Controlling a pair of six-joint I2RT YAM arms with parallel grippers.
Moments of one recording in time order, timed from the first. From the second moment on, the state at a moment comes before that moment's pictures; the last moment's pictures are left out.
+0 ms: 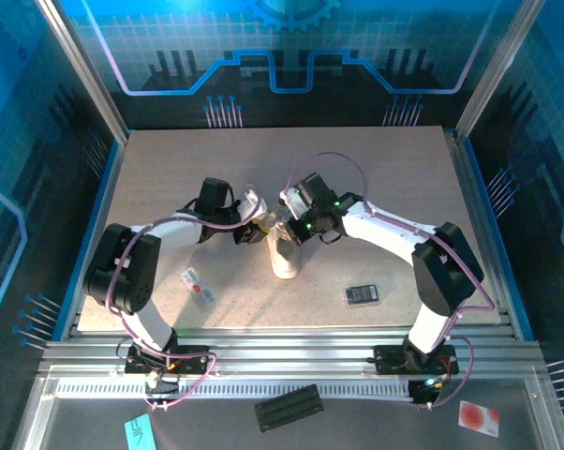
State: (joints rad) left arm -0.27 1.69 0.90 -0.04 0.66 0.65; right arm 0.66 1.73 1.24 -0.51 -0.19 0.04
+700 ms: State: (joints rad) left arm -0.33 1.77 1.00 -0.17 0.62 0.78; right arm 0.50 1.71 1.28 -0.52 -0.41 0.15
